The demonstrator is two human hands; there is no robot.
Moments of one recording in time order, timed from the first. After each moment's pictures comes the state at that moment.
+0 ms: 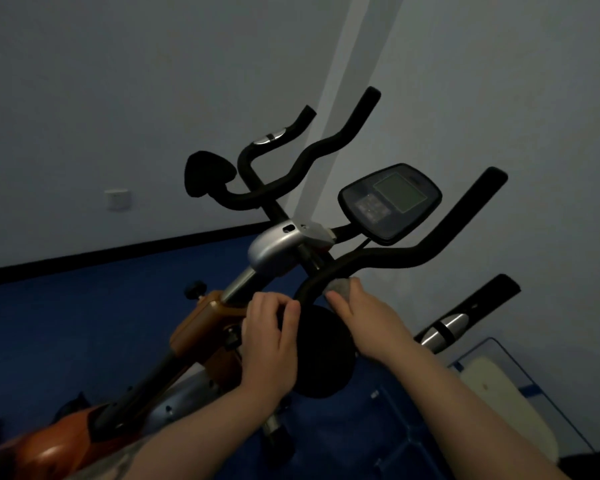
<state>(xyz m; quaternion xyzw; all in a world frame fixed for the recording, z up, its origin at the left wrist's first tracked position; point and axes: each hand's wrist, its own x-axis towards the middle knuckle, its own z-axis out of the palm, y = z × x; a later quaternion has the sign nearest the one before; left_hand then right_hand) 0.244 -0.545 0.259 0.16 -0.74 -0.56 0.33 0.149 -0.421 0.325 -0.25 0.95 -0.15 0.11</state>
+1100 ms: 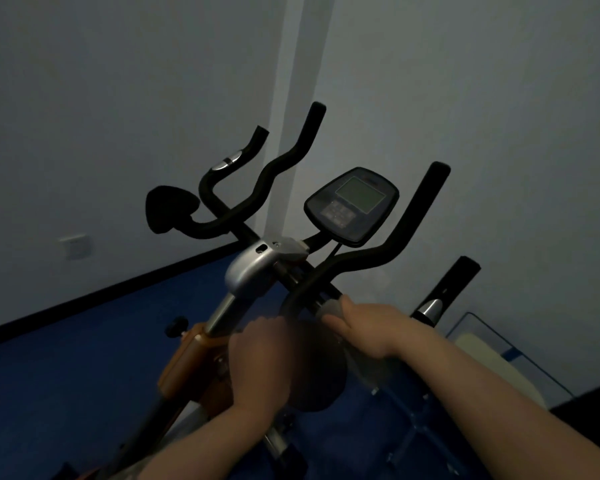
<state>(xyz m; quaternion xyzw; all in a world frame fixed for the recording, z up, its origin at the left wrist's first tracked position) 0.245 -0.555 0.274 0.10 -0.82 -0.48 0.30 0.142 -0.403 0.344 -0.25 0.95 0.05 0.18</state>
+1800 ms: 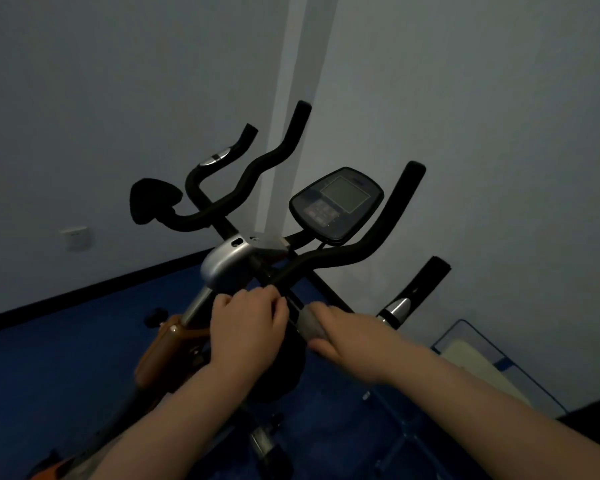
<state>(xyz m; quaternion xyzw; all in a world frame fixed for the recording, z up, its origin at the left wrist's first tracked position) 0.222 -0.537 0.314 0.11 -0.94 -0.23 0.23 0.160 -0.361 0.341 -0.40 0.91 0.00 0.09</state>
